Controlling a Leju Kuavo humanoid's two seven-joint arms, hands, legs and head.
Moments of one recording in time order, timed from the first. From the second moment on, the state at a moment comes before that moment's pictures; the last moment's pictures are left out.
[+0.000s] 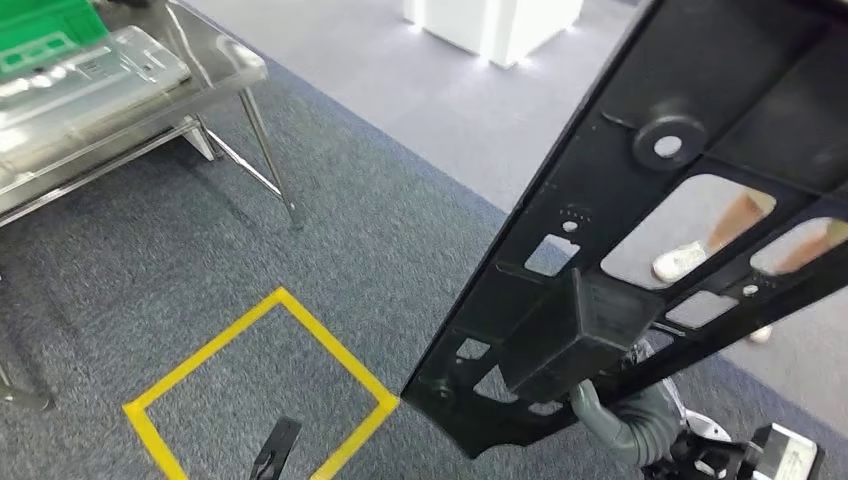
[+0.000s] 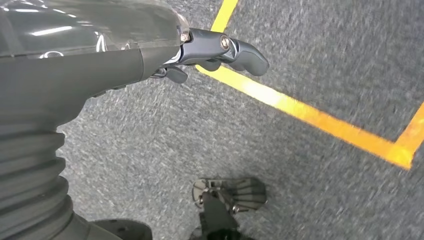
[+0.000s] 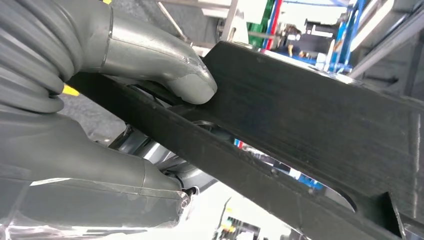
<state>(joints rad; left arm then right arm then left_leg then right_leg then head) -0.06 -0.16 0.44 -0.19 -0.63 0.17 -0.10 -0.10 -0.04 0.23 -1.73 -0.22 0.62 -0.48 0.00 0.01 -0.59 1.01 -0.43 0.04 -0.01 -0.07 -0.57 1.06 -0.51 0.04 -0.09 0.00</state>
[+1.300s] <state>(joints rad) -0.06 -0.16 0.46 -0.19 -0.64 0.17 -0.11 -0.12 -0.03 0.24 -1.70 -0.23 0.63 -0.46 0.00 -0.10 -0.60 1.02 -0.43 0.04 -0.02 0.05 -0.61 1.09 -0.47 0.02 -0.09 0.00</state>
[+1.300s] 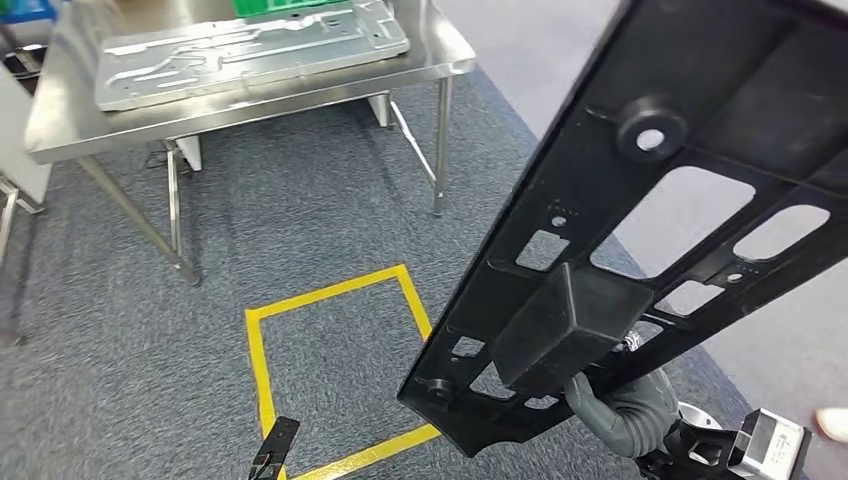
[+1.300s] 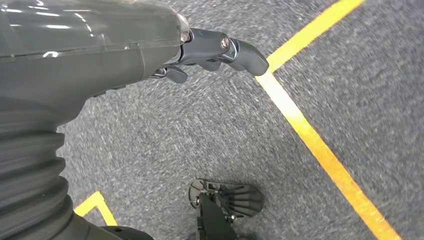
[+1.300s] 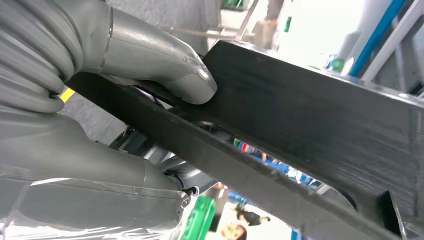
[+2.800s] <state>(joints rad) -0.08 -0.16 0.47 -0.19 -0.65 0.18 -0.11 -0.11 -0.03 0.25 -1.72 -0.23 0.60 -0.45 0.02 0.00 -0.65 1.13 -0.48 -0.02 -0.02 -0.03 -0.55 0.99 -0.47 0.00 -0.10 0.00</state>
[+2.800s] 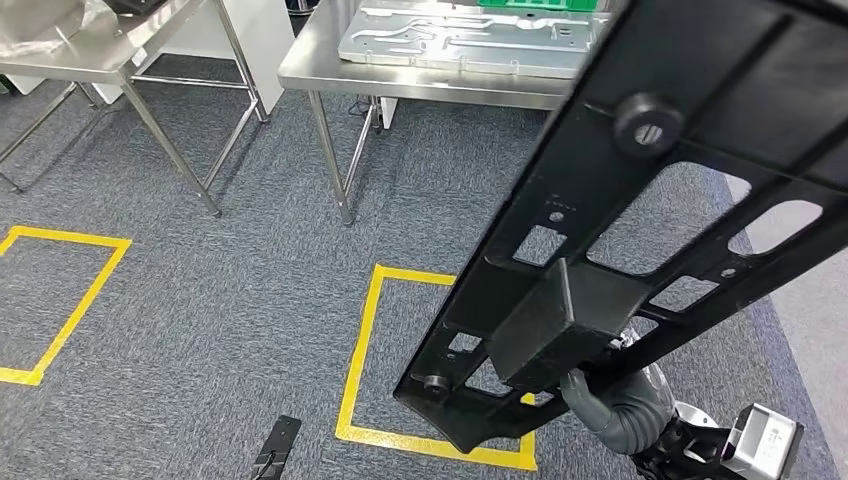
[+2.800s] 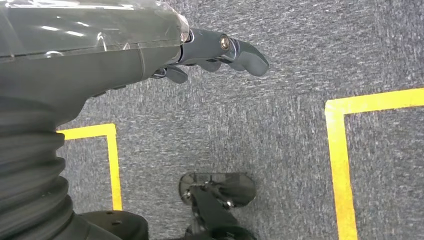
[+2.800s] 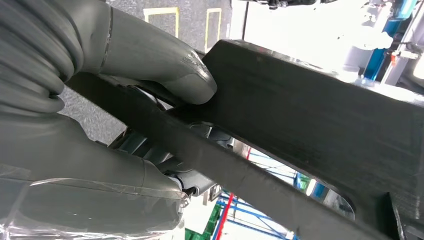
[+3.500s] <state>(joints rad) -0.07 -0.16 0.49 -0.19 -0.66 0.18 -0.11 -0.09 -0.04 0.25 -1.73 -0.23 0.62 -0.46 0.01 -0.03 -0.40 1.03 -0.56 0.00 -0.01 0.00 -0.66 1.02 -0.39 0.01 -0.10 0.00</state>
